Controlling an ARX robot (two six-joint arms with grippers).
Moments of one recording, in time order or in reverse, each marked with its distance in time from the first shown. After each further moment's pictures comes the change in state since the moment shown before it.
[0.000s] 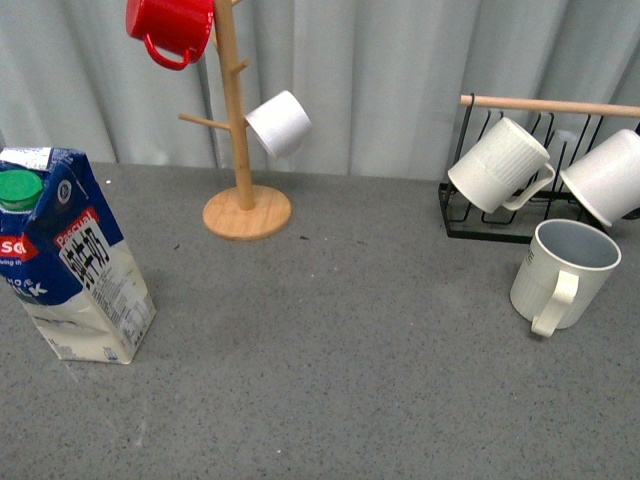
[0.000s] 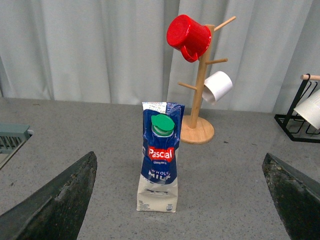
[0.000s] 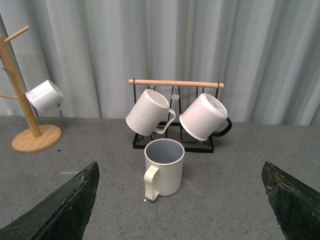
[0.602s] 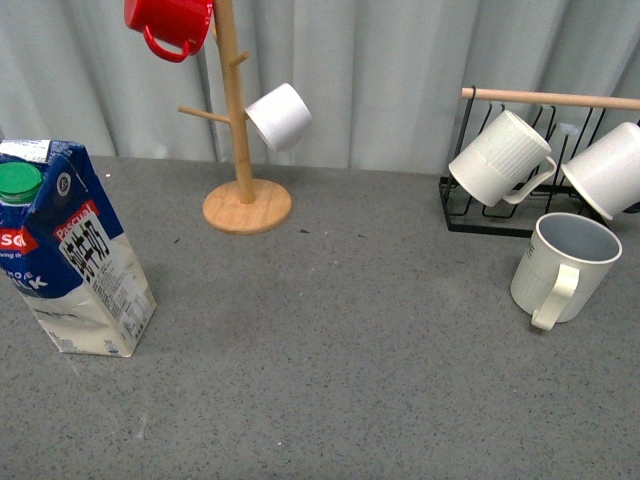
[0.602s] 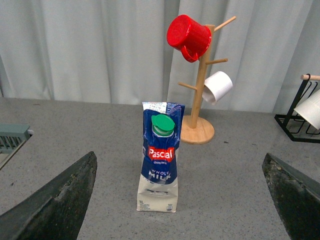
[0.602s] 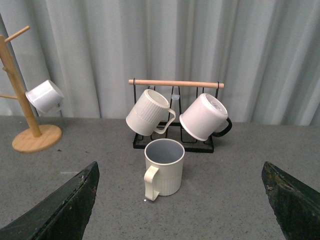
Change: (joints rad) left arm 0.000 0.000 0.000 0.000 0.000 0.000; right arm 0.000 0.000 0.000 0.000 0.000 0.000
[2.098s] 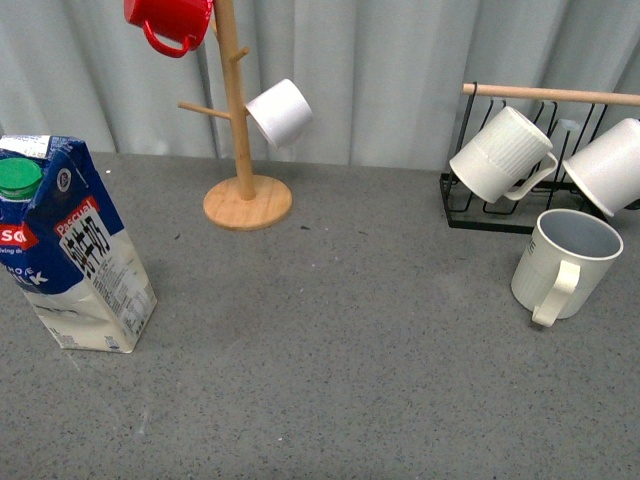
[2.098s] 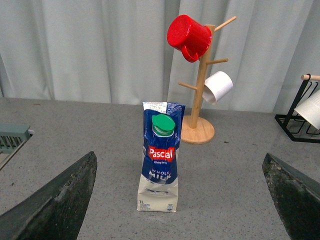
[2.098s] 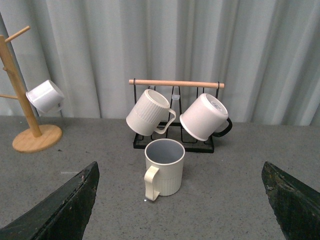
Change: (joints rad) left arm 0.000 0.000 0.000 0.000 0.000 0.000; right arm 0.000 0.000 0.000 0.000 0.000 0.000
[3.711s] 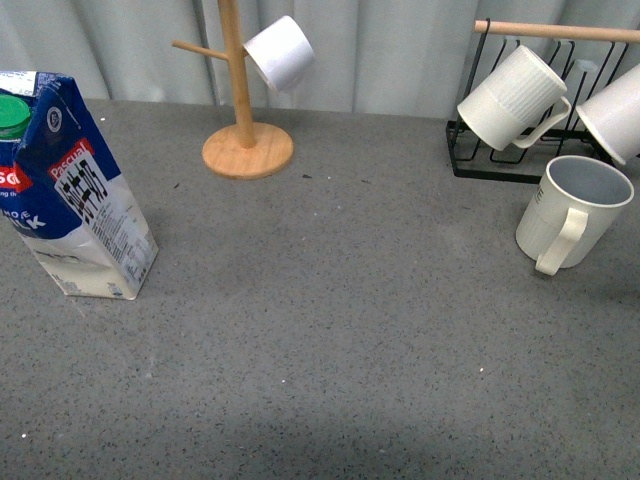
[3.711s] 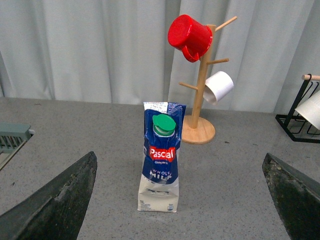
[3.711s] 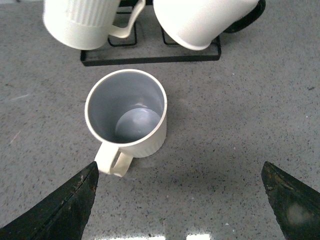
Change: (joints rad) left arm 0.000 0.000 0.000 0.000 0.000 0.000; right arm -0.107 1.608 0.740 0.194 -0.016 0.056
